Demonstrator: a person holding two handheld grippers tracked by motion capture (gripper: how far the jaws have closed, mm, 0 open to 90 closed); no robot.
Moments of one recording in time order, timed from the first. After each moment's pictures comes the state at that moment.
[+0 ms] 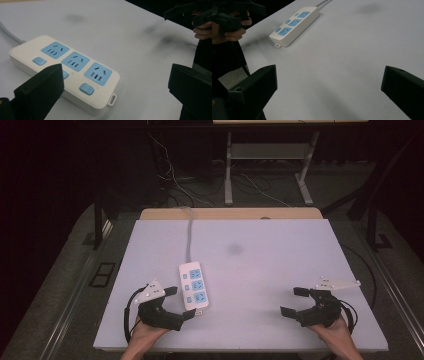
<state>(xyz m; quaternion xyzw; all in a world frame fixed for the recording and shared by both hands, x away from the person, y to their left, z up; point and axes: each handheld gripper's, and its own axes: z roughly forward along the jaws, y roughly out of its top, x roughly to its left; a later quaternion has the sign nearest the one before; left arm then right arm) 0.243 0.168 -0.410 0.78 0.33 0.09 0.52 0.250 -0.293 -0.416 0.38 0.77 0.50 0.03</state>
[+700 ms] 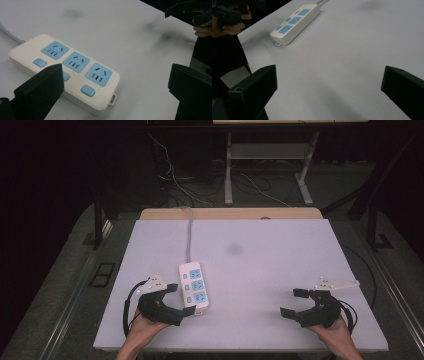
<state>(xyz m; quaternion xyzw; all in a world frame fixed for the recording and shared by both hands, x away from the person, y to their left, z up) 0.254 0.166 -0.396 0.80 0.34 0.07 0.49 0.249 -0.292 -0.417 0.38 0.78 0.50 0.02</state>
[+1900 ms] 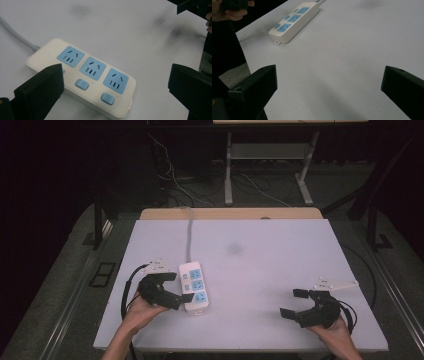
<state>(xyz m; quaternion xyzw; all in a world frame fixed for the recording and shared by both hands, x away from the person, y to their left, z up) 0.292 0.168 -0.379 0.83 0.33 0.06 0.45 0.249 -0.292 -0.418 0.39 0.78 0.49 0.02</state>
